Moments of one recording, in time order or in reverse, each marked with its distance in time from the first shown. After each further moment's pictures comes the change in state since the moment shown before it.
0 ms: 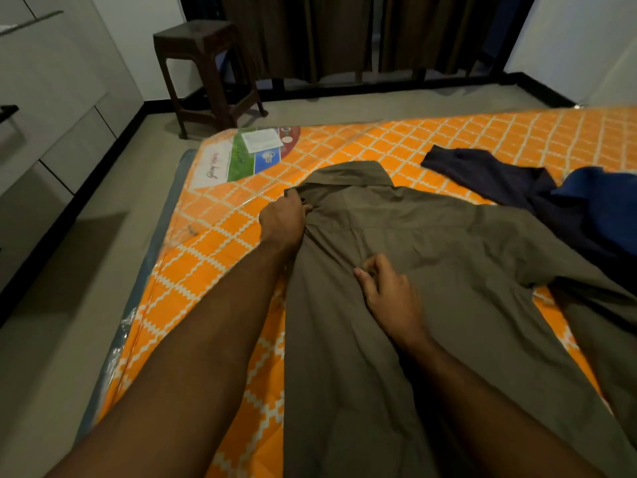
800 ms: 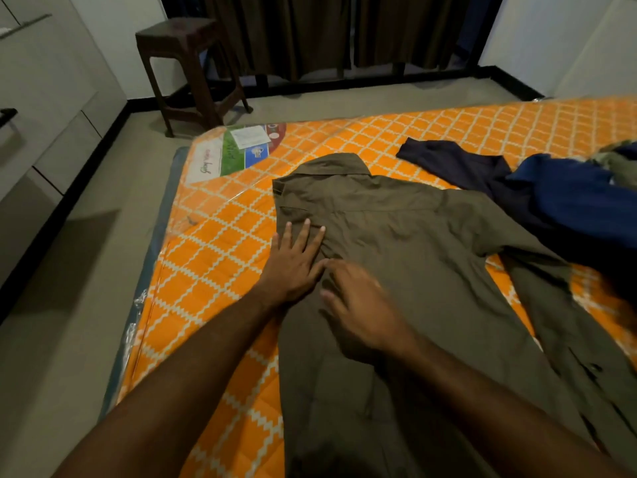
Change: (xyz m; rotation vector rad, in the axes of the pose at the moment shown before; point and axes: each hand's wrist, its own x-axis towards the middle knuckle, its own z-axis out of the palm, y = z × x) left_hand -0.137 -0.003 -0.003 0.100 -0.260 0.436; right_hand -0.072 -0.034 -0.029 -0.084 -0.247 -0.328
